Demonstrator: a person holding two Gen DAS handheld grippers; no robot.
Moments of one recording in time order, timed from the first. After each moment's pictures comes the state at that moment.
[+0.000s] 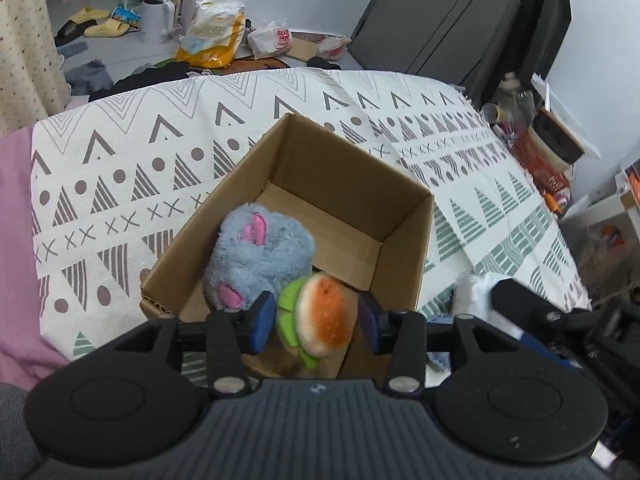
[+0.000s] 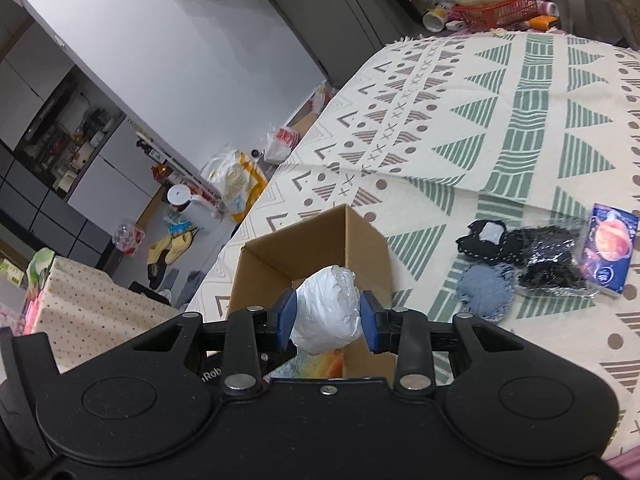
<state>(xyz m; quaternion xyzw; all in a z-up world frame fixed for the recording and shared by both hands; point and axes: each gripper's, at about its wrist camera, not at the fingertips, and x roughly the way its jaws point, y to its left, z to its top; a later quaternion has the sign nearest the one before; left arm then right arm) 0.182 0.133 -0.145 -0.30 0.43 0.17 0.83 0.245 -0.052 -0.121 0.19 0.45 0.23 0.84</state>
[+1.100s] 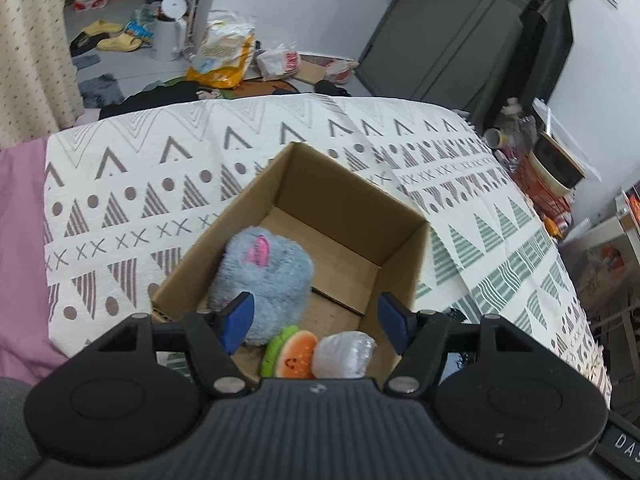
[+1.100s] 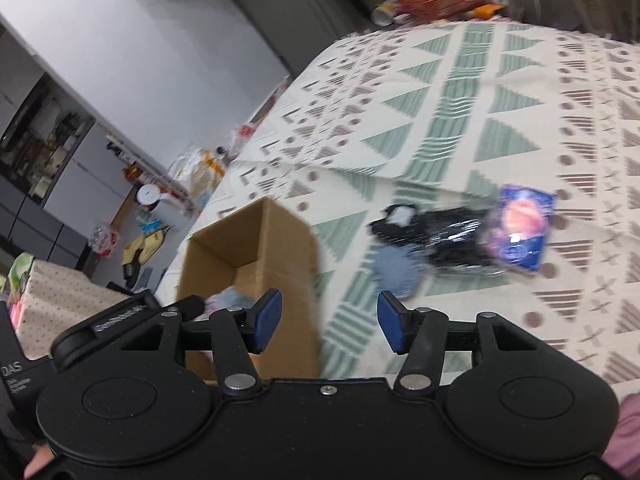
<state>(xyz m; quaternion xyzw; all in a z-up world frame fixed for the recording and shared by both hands) 0.179 0.125 -0.130 -0.29 0.40 0.19 0.85 0.234 -0.128 -0.126 0.19 0.47 0.18 0.84</state>
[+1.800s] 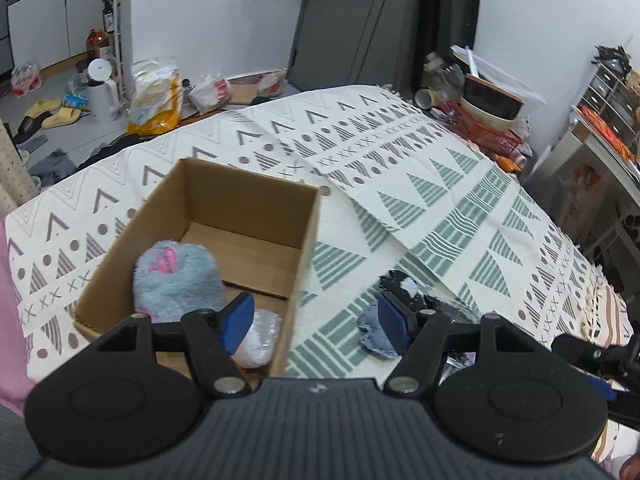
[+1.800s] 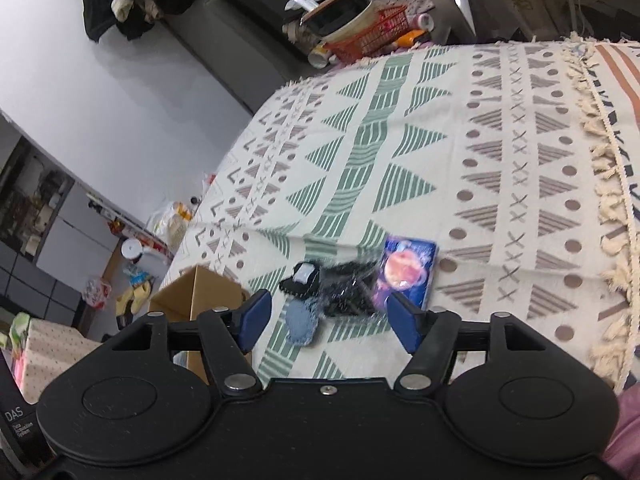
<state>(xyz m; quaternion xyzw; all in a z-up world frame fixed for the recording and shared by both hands) 0.201 0.034 -0.114 -0.17 0.40 0.13 0.89 0.252 -0.235 -0.130 0.24 0.44 0.14 0.85</state>
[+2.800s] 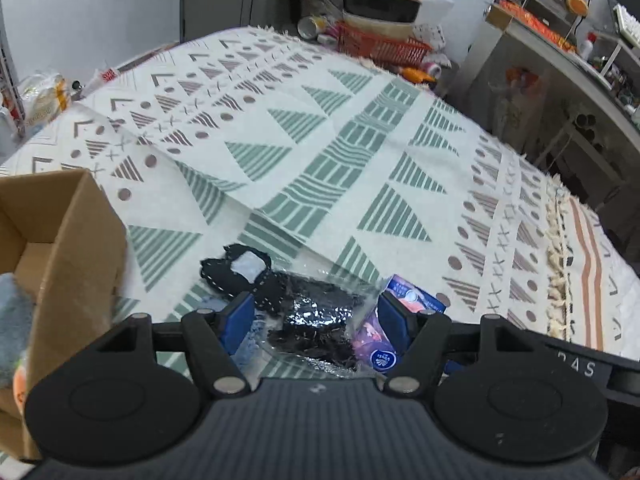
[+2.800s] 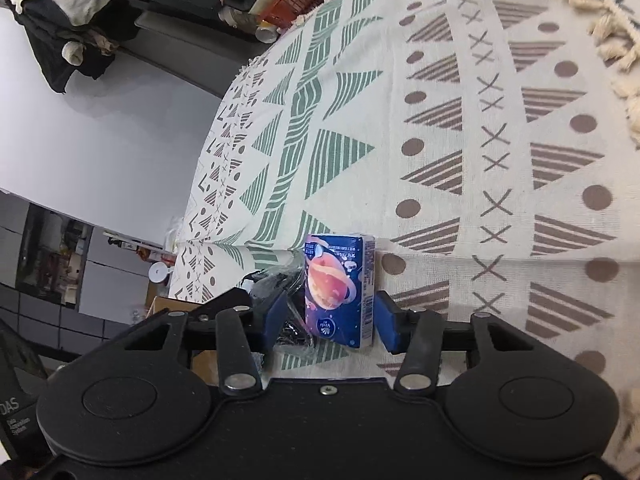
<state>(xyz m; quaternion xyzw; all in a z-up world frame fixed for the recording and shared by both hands) 0.295 -0.078 -0.170 -0.10 0.47 0.00 0.88 0.308 -0.287 -0.241 0.37 0.48 0.17 0.78</state>
